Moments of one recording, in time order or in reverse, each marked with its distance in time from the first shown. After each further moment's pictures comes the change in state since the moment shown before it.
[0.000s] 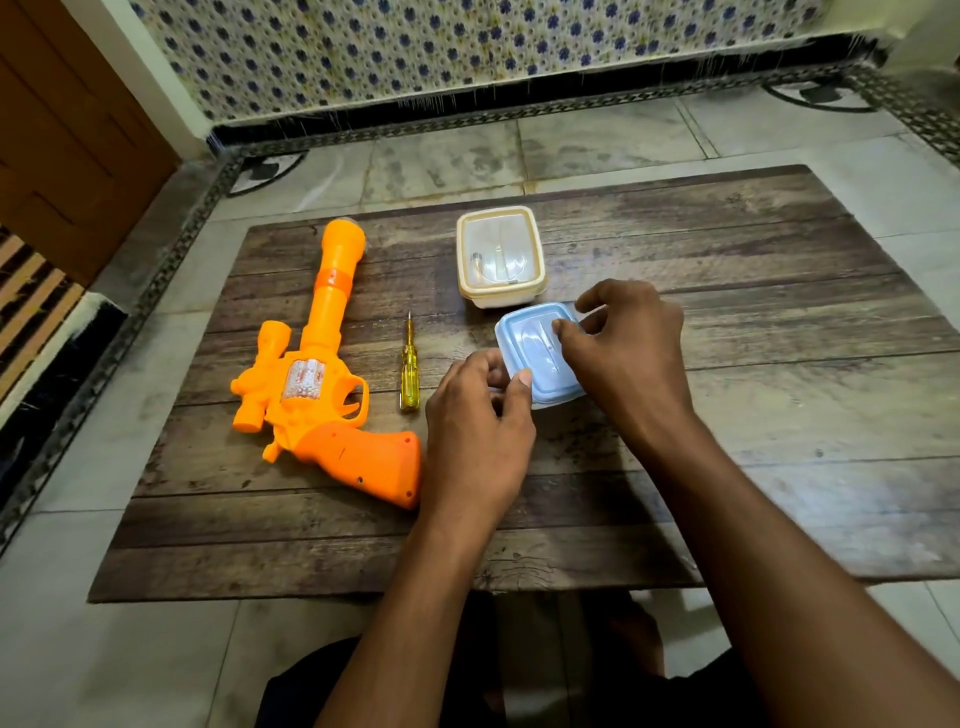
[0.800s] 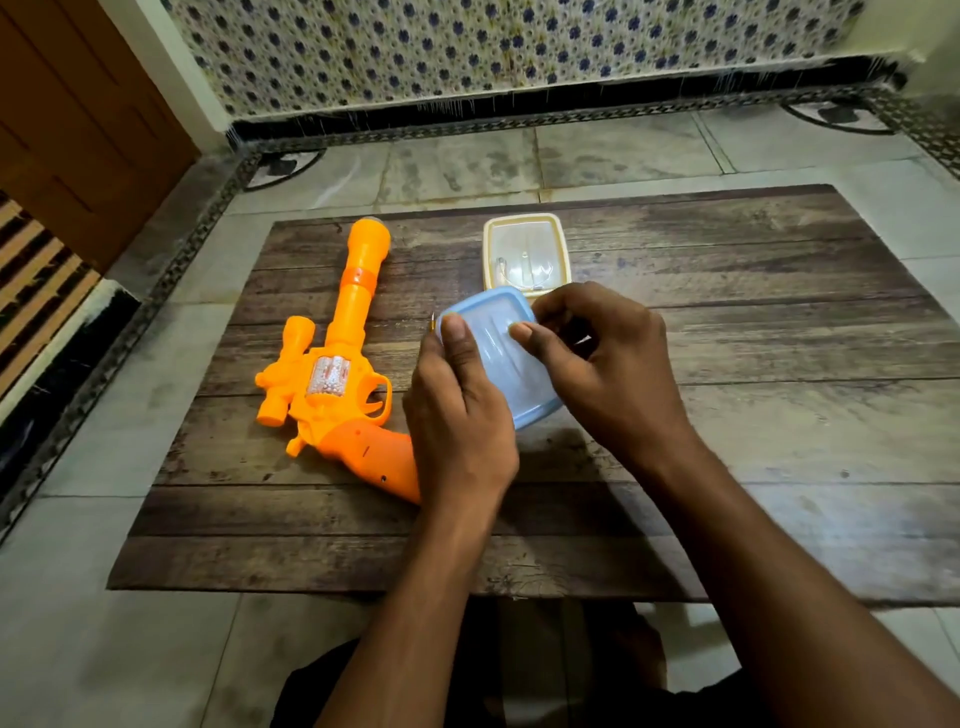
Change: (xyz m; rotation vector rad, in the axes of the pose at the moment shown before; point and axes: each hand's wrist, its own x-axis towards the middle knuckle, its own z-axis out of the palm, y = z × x) left_hand 0.010 0.010 -0.018 -0.170 0.326 -0.049; right_hand -0.022 -0.027 0.007 0.339 -0.074 -0.372
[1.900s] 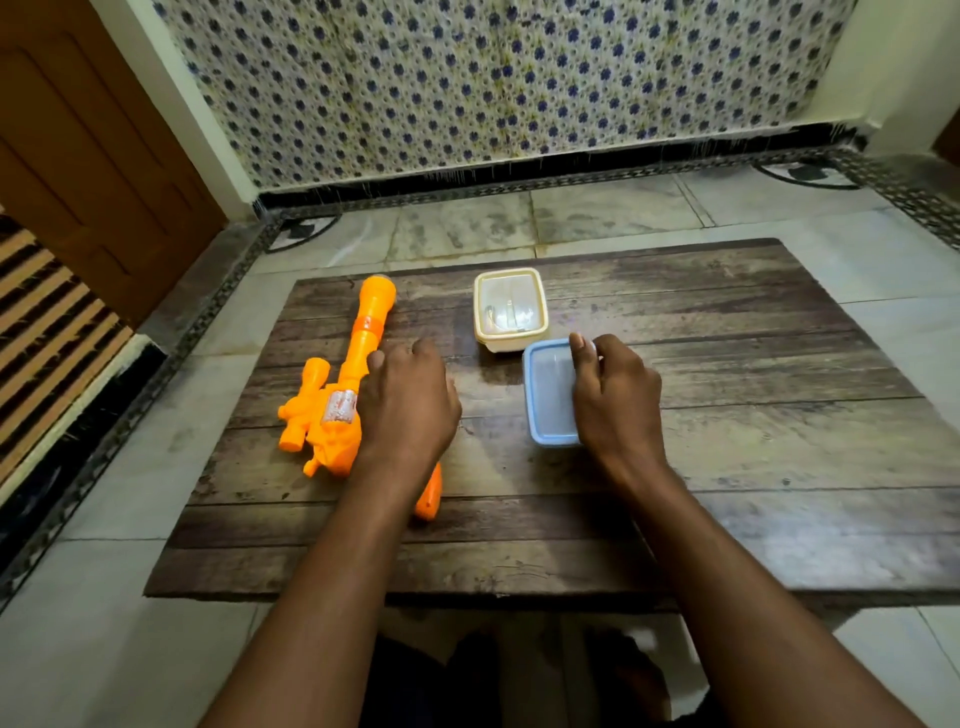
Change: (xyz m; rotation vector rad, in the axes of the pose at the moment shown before) left_hand 0.051 0.001 -0.028 1.002 -0.284 0.305; right_hand -0.010 0.018 -0.018 -0.218 0.161 0.290
